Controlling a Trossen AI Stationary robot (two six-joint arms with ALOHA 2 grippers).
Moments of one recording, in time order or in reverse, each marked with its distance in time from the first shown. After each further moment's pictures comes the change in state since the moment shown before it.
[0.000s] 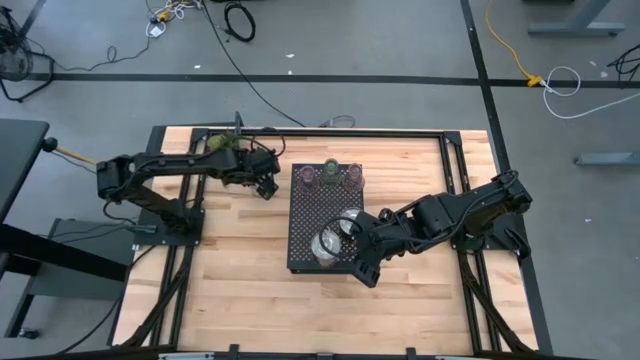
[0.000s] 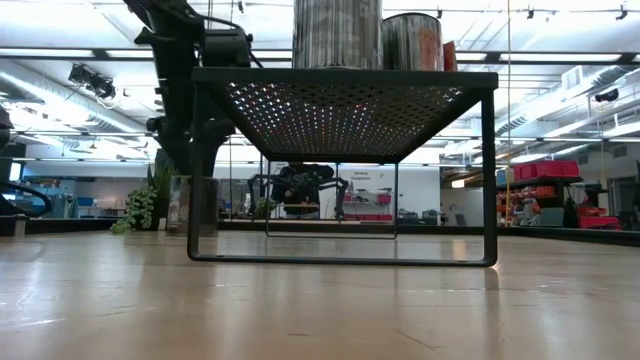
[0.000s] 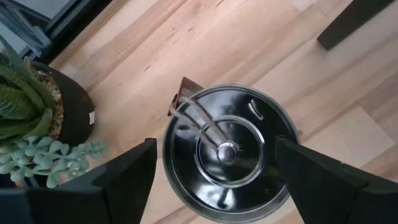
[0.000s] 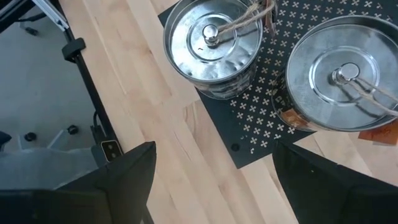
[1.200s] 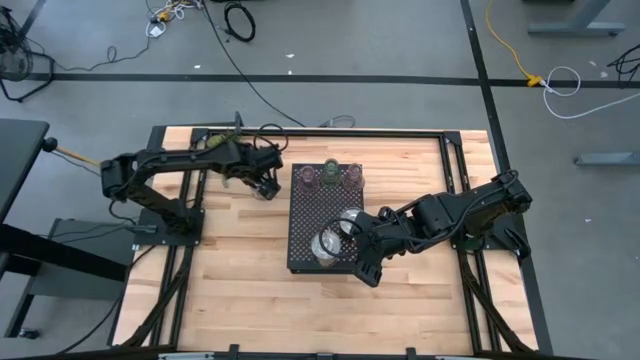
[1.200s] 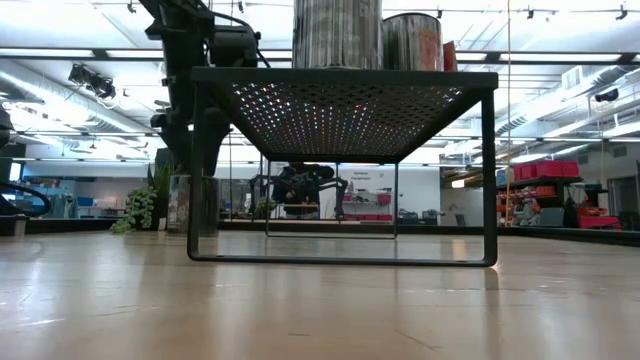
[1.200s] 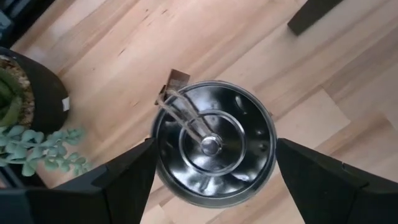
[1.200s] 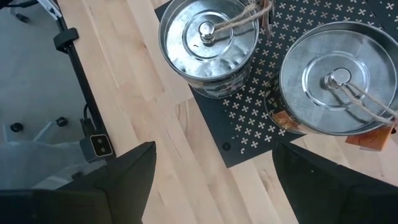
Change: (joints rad) left arm 0.021 0.029 0.099 -0.104 0.119 -0.003; right arm -0.003 0.000 0.000 -0.018 0.004 -0.056
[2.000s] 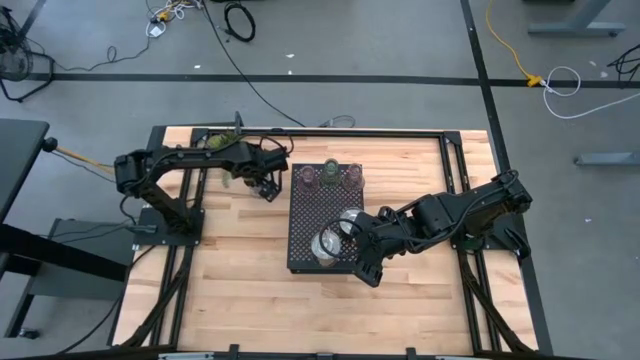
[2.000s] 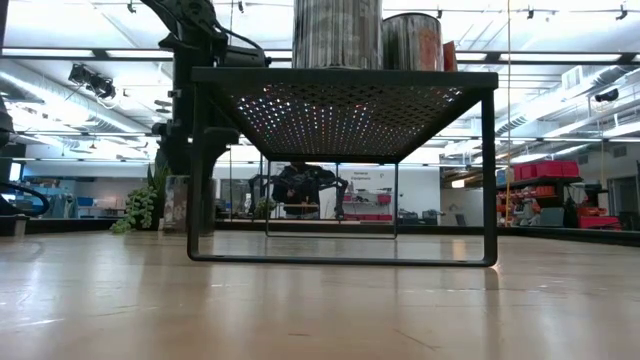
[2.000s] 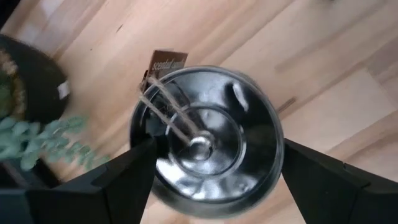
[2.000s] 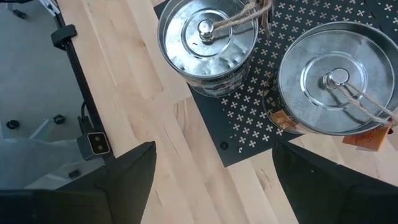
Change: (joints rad) left arm 0.014 0.111 0.028 -0.059 0.005 0.012; right arm 0.000 0.000 0.000 -0.006 0.000 -0.015
